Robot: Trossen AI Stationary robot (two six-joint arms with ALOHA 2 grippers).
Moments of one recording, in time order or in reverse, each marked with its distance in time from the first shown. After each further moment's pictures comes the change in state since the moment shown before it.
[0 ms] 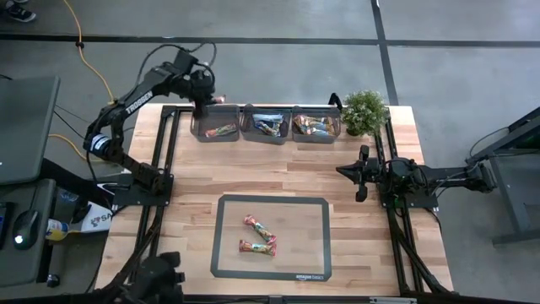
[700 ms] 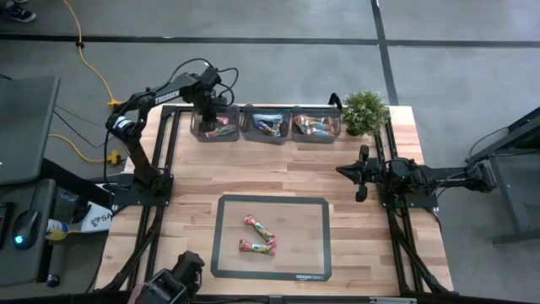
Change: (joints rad) left arm -0.094 0.265 -0.002 -0.076 -0.213 0.029; right arm 0.000 0.000 0.000 0.000 0.000 0.000
